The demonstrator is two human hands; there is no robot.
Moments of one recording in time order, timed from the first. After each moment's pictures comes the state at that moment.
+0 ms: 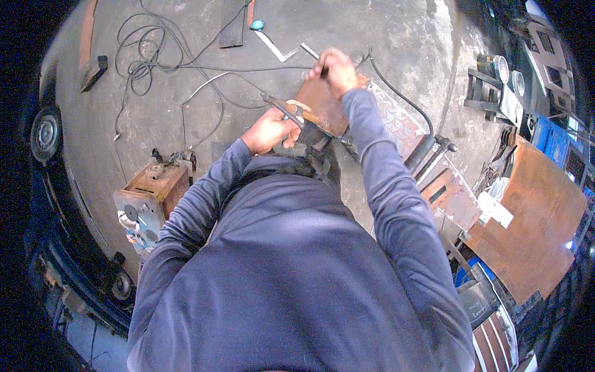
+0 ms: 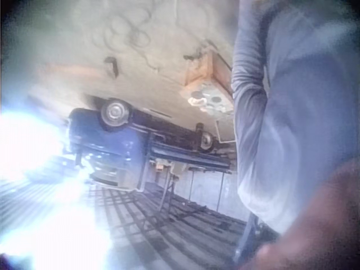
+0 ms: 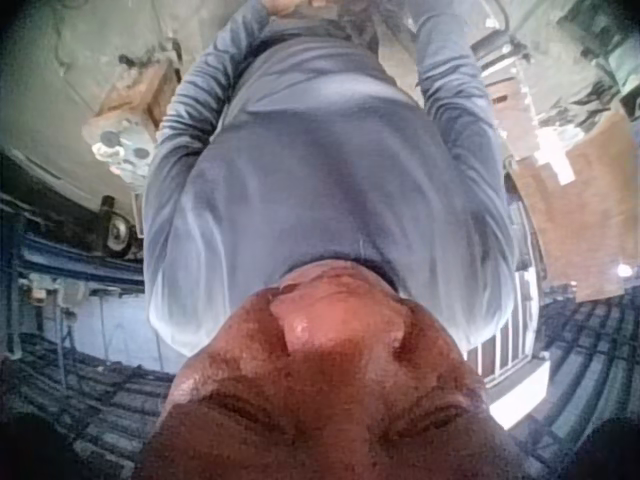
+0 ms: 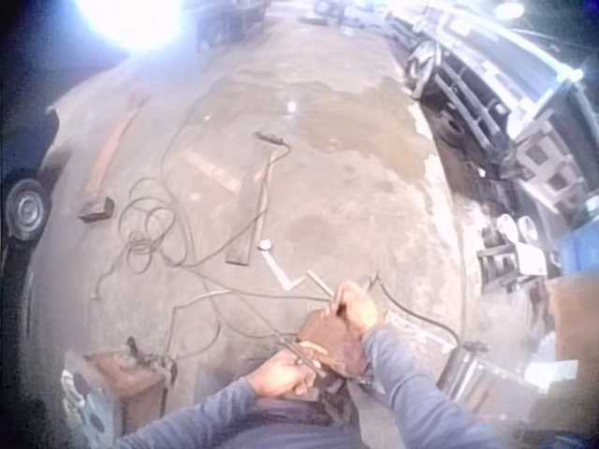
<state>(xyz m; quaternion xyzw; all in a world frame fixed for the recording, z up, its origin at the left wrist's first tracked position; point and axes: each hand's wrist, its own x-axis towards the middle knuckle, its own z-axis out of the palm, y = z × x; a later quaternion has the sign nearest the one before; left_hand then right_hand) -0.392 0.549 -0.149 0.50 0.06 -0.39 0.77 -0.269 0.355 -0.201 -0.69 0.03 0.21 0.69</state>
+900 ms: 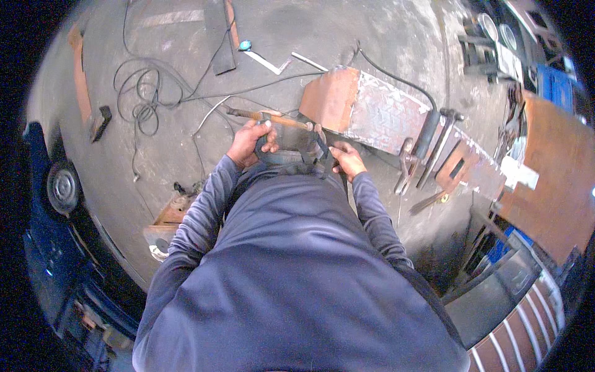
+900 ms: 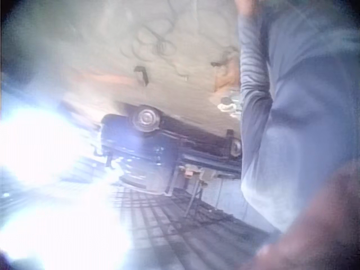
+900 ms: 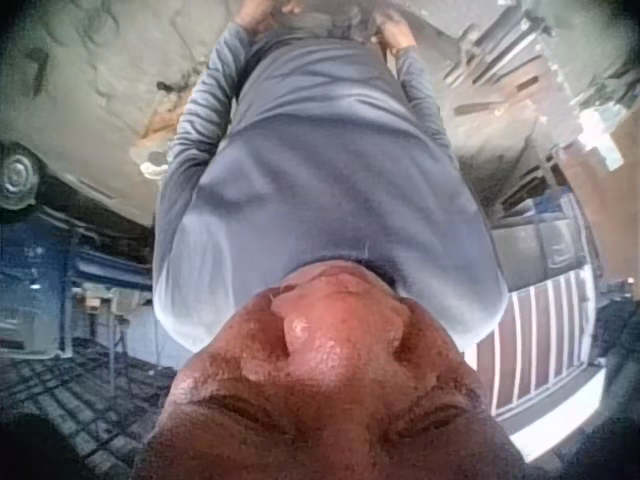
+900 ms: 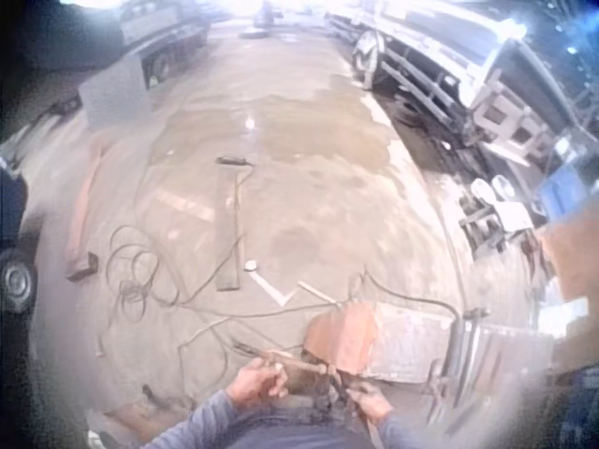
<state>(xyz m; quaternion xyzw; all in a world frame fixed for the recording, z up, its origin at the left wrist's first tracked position) -0.395 0.605 -0.167 0.35 0.20 -0.40 0.82 -0.494 0.310 -0.214 -0.63 0.39 0.34 0.58</state>
